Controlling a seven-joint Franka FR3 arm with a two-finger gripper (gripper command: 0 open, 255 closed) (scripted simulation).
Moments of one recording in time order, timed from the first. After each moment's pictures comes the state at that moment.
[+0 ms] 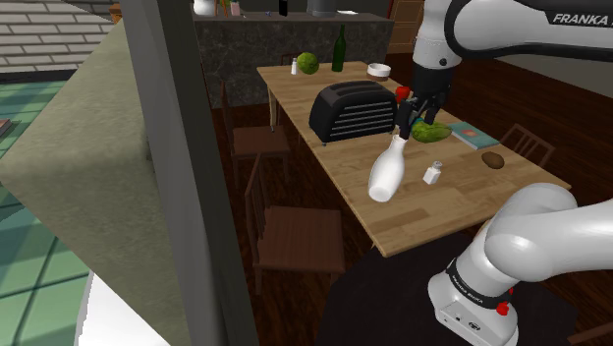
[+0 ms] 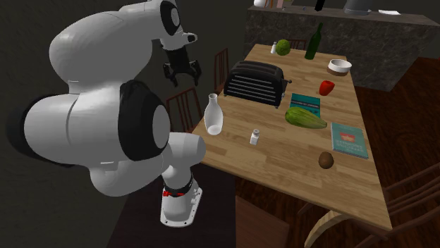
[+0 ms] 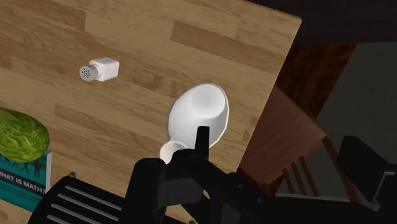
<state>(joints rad) -0.01 -0.82 0.05 -2.45 -0.10 1.58 0.13</state>
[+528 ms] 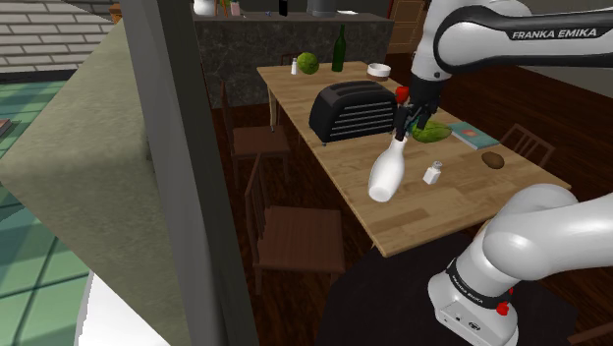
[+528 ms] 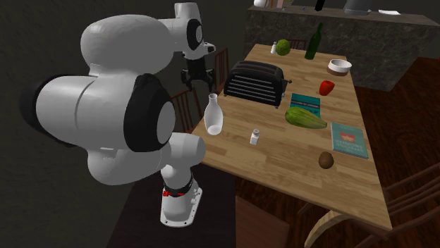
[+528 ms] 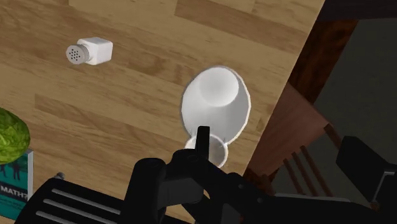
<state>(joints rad) -0.05 -0.74 -0.09 -2.52 -0.14 1.78 0.01</state>
